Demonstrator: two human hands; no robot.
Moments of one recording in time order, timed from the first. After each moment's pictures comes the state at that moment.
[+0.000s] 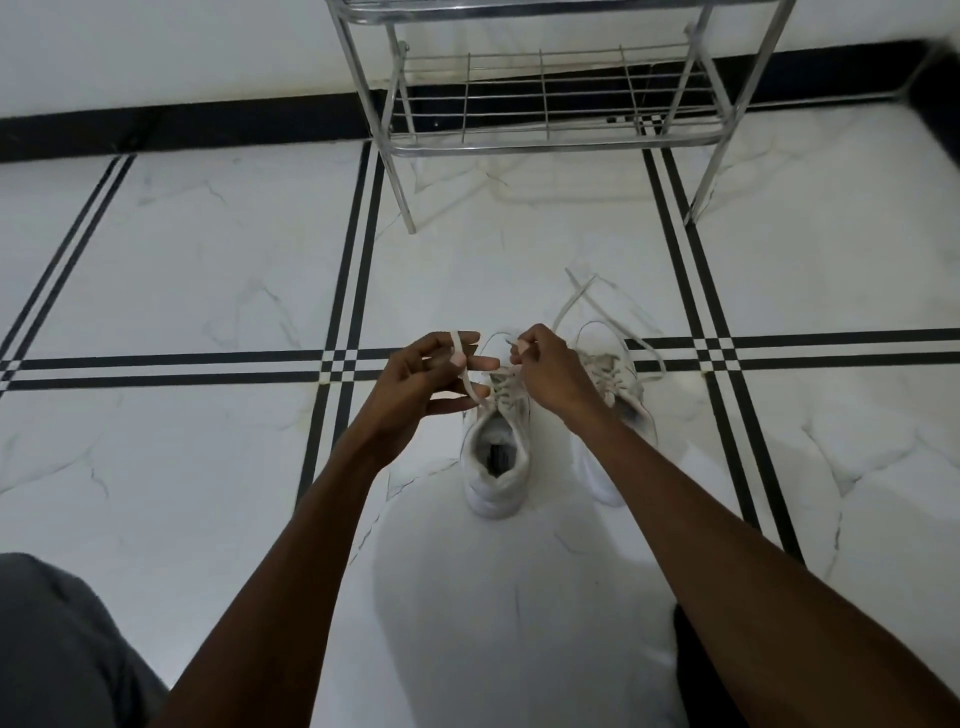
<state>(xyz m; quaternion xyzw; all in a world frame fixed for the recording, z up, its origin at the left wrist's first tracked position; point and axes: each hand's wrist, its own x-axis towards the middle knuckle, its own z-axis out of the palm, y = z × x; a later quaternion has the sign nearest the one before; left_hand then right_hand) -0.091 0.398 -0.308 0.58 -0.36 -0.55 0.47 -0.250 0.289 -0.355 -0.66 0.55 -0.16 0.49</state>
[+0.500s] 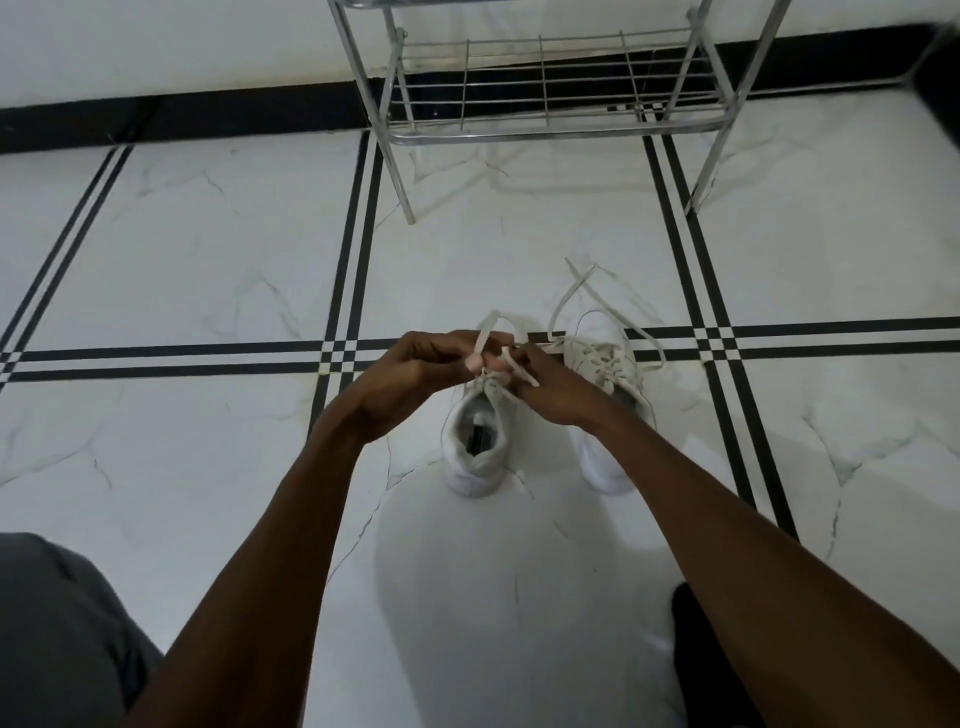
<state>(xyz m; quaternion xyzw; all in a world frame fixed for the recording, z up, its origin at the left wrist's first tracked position) -0.086 0.395 -0.290 0.51 -0.47 -0.59 0.40 -0.274 0.294 -0.377 -0.72 0.44 -0.03 0.53</state>
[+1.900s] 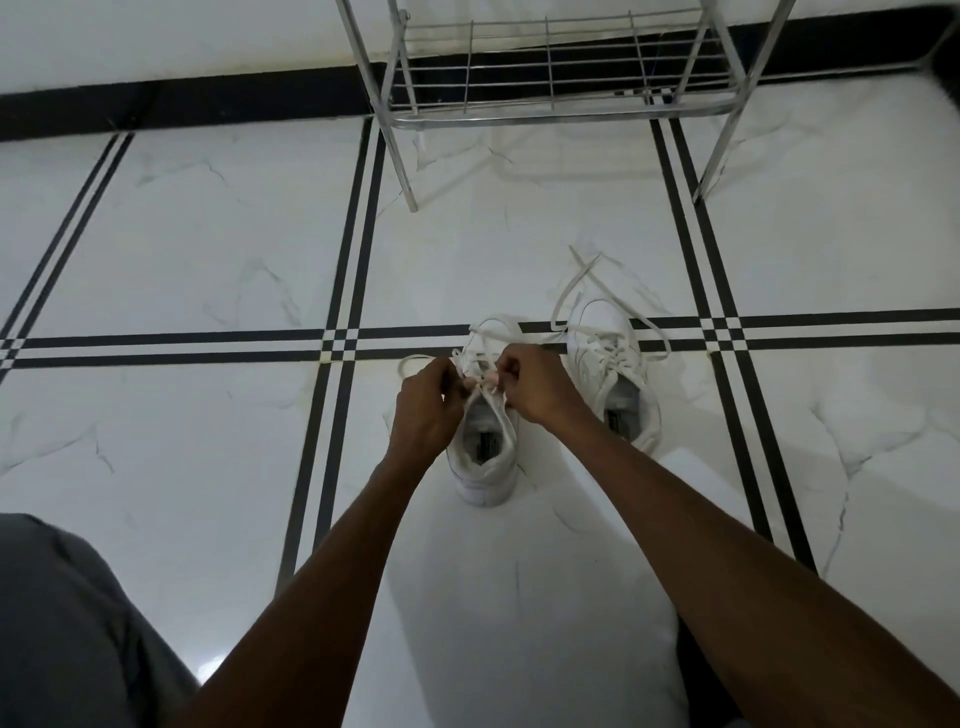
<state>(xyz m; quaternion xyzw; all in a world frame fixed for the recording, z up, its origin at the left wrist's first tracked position) -0.115 0.408 -0.382 0.80 -0.46 -0.24 0.30 -0.246 0.318 -0.385 -0.75 0.50 -0.11 0.41</state>
